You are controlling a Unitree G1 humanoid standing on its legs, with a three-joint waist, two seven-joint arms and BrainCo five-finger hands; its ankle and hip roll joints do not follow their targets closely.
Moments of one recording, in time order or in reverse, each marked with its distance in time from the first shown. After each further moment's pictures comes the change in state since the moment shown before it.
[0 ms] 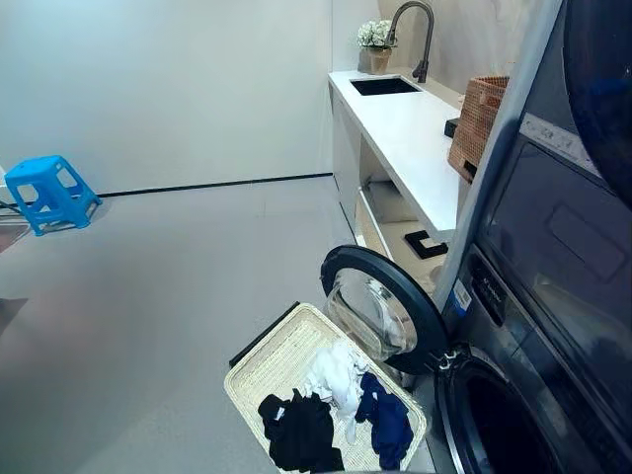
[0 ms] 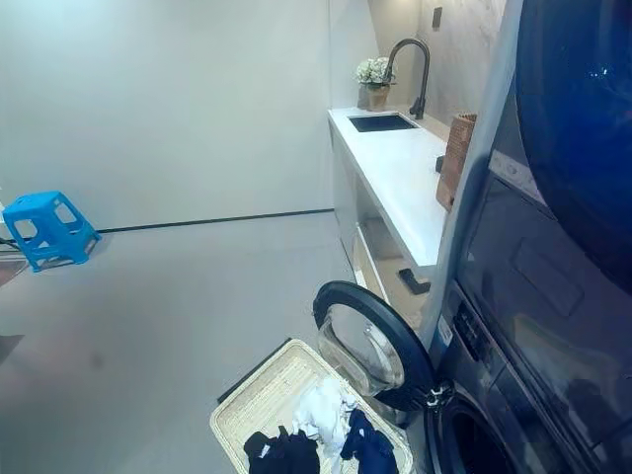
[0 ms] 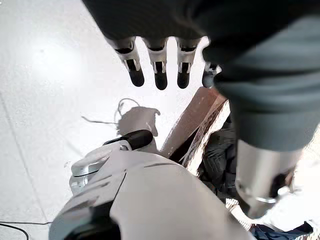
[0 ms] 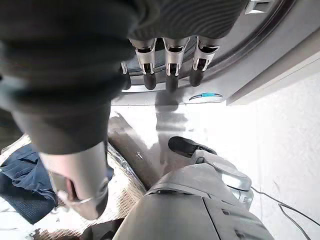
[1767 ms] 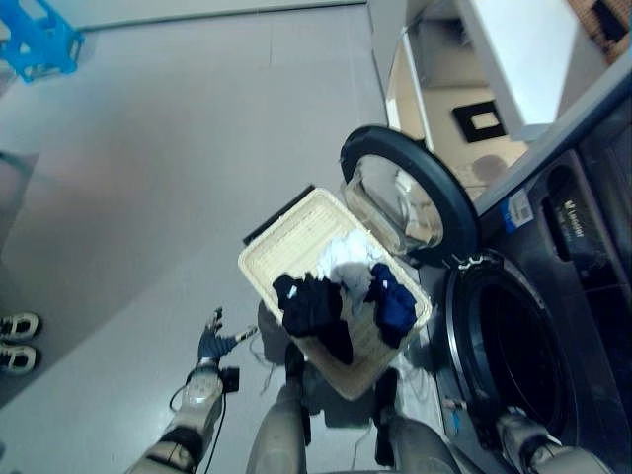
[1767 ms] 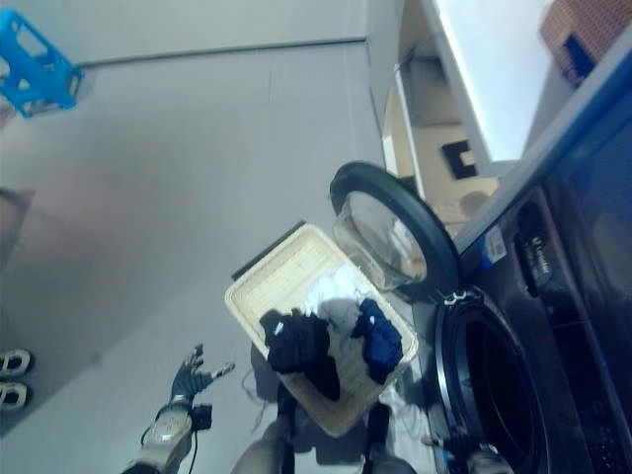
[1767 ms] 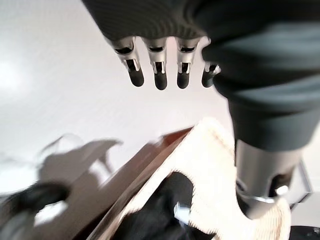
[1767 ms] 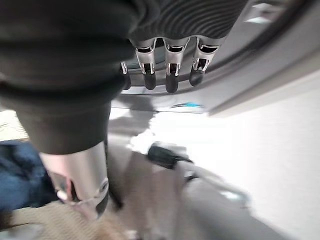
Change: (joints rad) left arm -0.357 0.074 -0.009 -0.266 -0.195 -0.323 0.399; right arm -0.339 -0.075 0.020 -0.039 0.174 -0.042 -0.066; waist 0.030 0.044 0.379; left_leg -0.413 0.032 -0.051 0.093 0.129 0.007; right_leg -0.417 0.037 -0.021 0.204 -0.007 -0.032
